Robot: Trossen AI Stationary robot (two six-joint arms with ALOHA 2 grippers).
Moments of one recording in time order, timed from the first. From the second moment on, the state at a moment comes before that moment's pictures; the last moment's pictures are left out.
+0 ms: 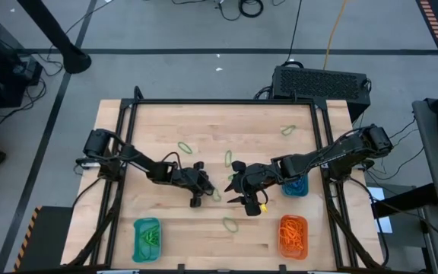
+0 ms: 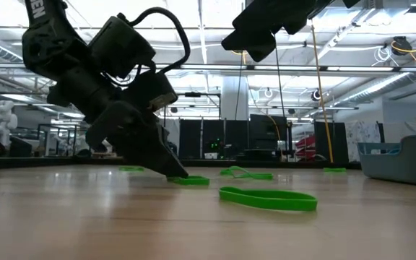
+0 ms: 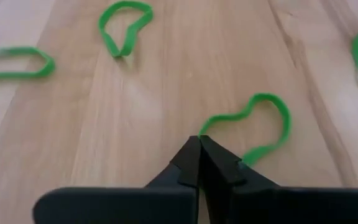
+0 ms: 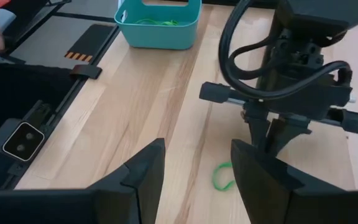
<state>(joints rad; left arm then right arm) -0.16 1.83 0.61 0.56 -0.04 -0.08 0.24 1.56 1.04 -0.06 -0.07 0.07</state>
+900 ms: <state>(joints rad) -0.71 1.13 0.61 -0.09 -0.16 -0.55 0.24 1.56 1.04 -0.09 -0.07 0.17</state>
